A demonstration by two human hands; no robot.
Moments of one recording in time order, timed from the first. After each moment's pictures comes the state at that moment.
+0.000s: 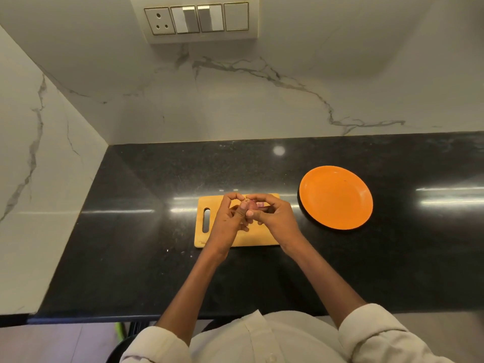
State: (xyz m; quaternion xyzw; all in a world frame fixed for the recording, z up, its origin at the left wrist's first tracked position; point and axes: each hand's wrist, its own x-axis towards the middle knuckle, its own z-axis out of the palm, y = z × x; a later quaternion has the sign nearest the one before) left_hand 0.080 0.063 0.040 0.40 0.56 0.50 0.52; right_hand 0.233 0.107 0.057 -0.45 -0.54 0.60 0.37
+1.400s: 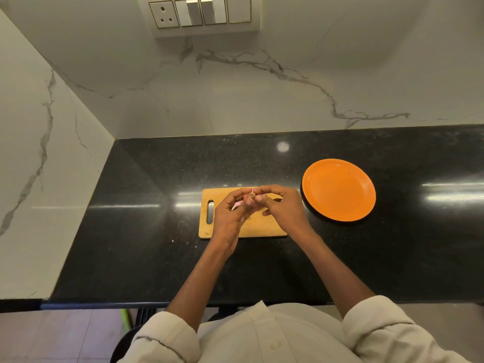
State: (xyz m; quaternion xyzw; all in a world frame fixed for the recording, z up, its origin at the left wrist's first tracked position) left_hand 0.091 0.054 0.033 0.28 0.51 0.60 0.55; right_hand 0.240 0.105 0.071 -0.52 -0.59 0.52 0.34
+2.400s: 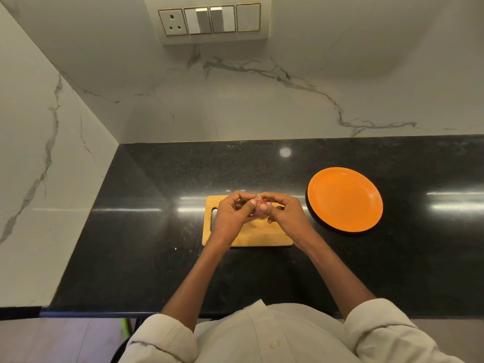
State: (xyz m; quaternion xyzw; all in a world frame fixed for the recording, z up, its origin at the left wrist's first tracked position) left_hand 0.070 0.073 0.051 0.39 0.58 0.51 0.50; right_hand 0.239 0.119 0.060 -0.47 -0.56 0.60 0.32
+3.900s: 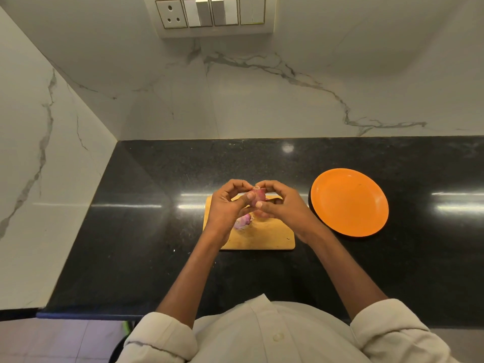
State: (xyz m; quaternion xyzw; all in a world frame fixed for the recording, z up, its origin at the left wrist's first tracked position) left_hand 0.059 0.091 0.067 0.36 0.55 0.55 0.51; right_hand 0.234 0.144 0.084 -0.45 -0.58 0.63 0.26
